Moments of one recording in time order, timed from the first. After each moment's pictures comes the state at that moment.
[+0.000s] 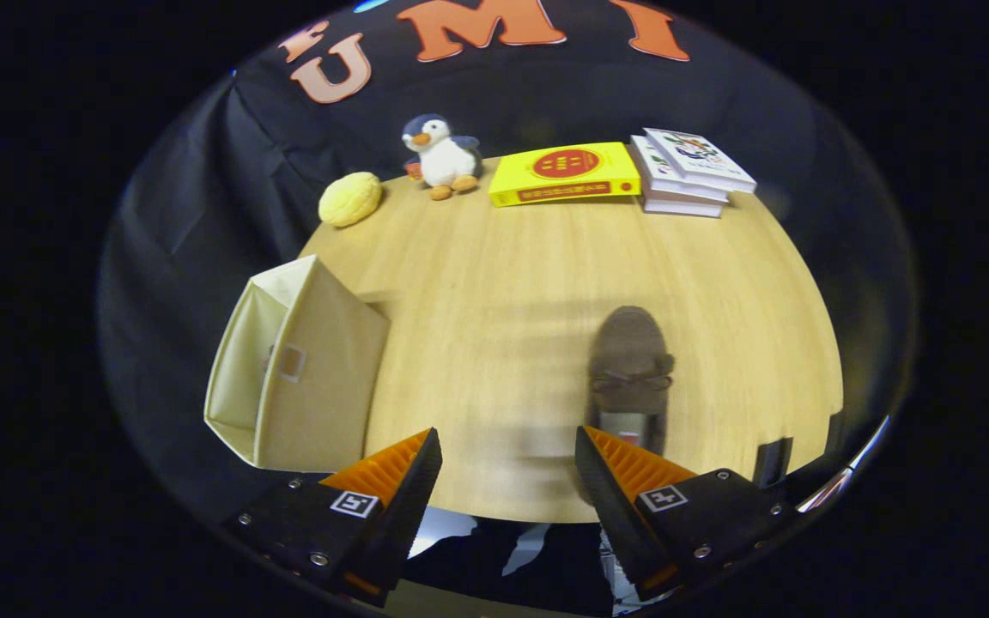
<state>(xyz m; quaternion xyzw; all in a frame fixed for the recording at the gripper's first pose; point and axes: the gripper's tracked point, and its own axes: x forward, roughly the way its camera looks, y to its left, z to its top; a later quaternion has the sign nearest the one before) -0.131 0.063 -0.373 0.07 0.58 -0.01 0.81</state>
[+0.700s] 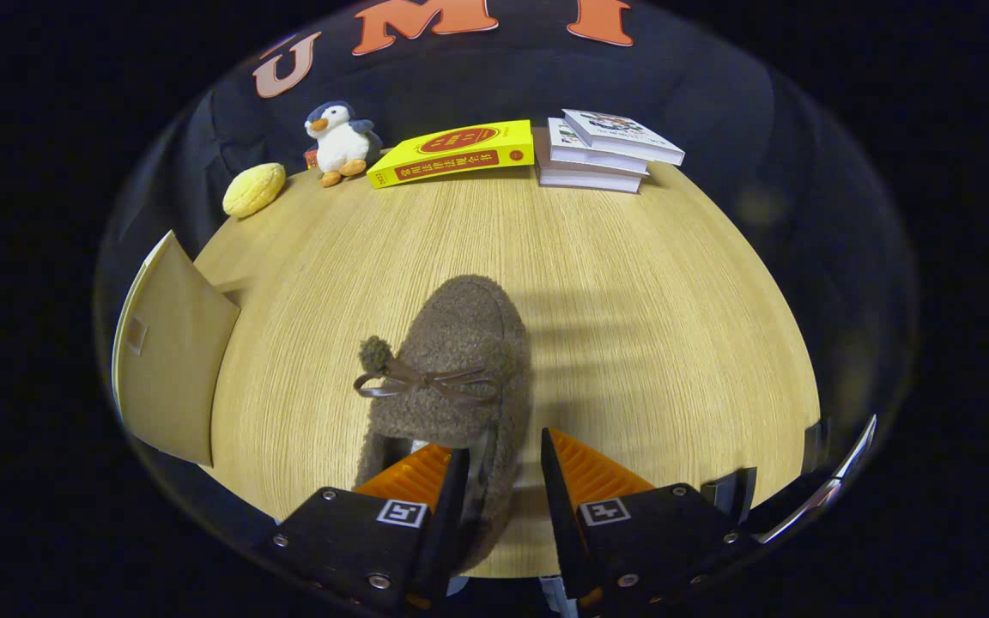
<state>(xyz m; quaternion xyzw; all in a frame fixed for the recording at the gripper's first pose) -0.123 -0.041 -0.475 0.02 0.54 -0.07 0.84</state>
